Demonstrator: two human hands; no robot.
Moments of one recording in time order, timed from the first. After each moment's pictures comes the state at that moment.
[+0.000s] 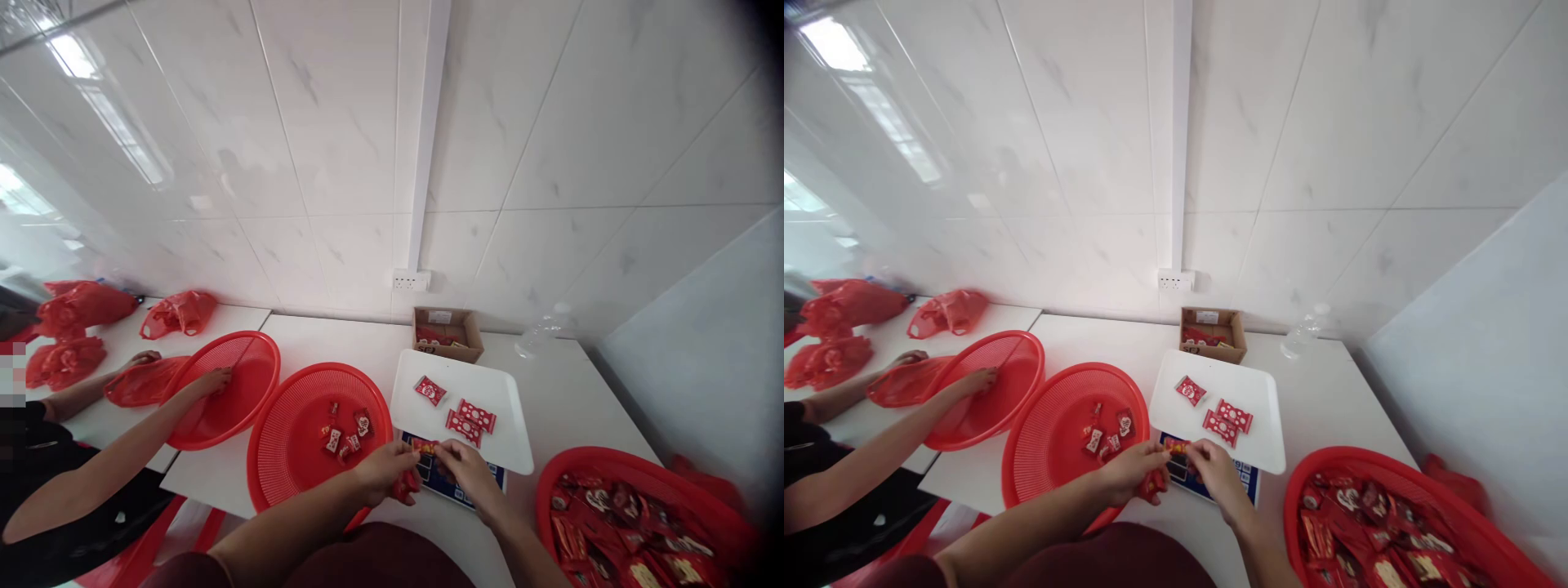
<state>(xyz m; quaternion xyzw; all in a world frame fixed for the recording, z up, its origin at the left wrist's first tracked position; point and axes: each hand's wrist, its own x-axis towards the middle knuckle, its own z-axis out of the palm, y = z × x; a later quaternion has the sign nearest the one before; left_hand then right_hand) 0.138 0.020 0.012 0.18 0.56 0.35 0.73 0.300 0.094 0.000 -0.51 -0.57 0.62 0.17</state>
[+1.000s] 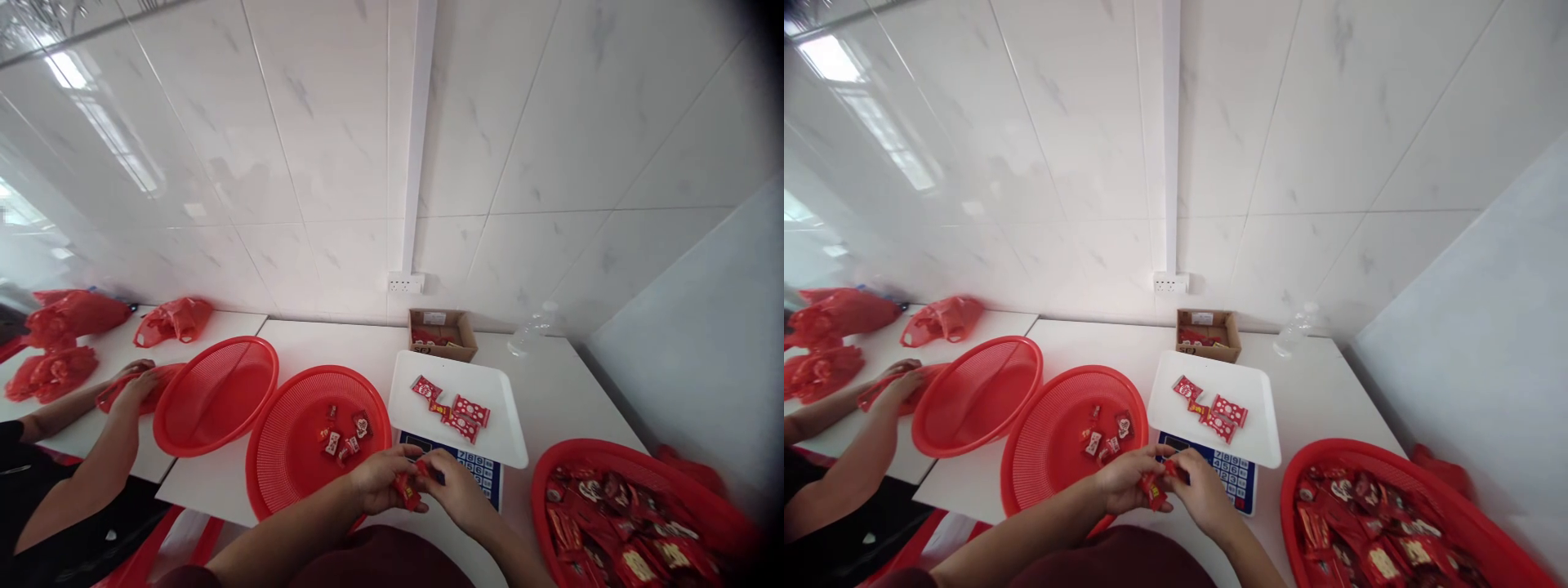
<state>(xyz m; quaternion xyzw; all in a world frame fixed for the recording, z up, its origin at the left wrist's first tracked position) 0.136 0.010 0.025 0.08 0.45 0.40 0.79 0.293 0.061 0.027 -0.41 -0.73 0.52 0.15</state>
